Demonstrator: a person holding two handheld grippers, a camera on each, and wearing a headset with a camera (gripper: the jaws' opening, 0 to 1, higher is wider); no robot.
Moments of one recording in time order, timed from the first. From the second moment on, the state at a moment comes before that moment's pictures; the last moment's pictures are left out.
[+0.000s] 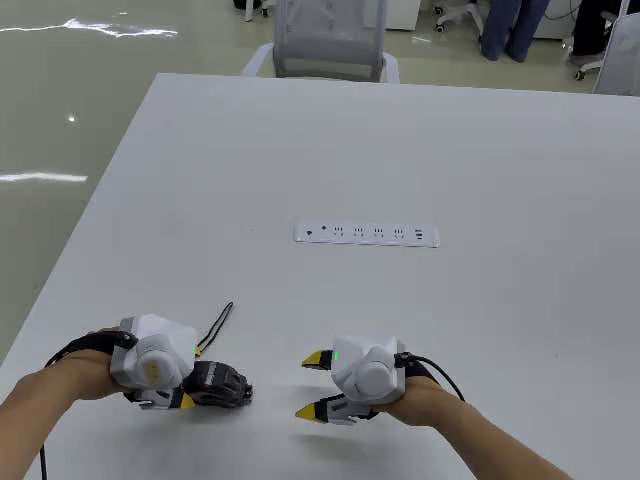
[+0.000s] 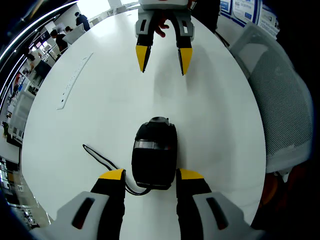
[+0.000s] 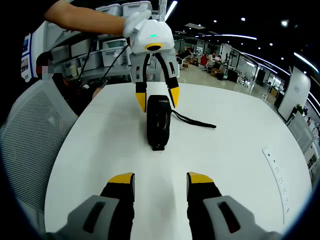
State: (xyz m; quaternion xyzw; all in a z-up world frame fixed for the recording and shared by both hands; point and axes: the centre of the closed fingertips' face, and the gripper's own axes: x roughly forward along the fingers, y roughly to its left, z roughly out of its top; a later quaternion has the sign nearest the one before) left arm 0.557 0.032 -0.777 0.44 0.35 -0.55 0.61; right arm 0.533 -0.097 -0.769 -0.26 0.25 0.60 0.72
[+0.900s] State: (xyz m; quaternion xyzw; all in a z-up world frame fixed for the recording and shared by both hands) left arm 0.555 0.034 -0.791 0.45 0.35 -0.57 0.59; right arm 0.538 -0.054 -0.790 -0.24 0.25 0.62 0.71
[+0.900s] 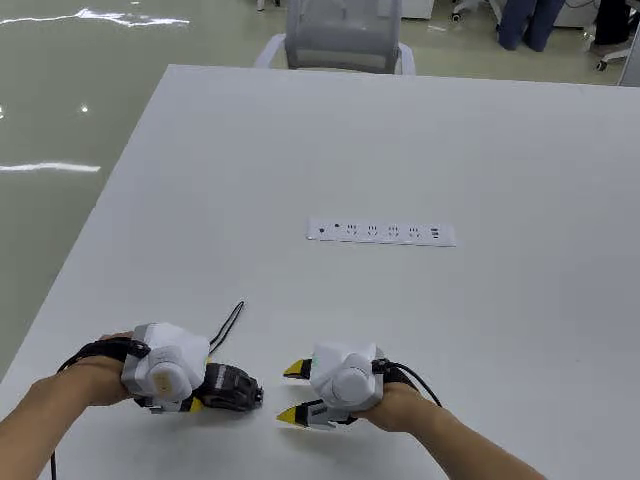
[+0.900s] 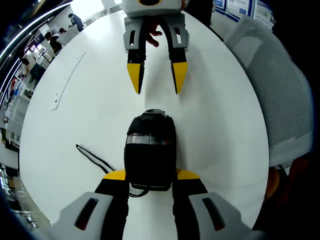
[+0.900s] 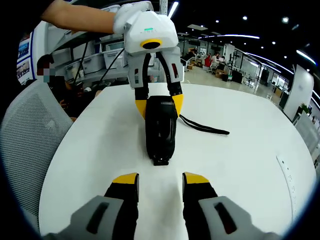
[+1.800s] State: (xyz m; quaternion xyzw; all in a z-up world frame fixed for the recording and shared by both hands) left arm 0.554 0.036 -0.793 0.43 0.35 -0.57 0.61; right arm 0.544 -0.024 -0.811 -0.25 0.25 0.63 0.69
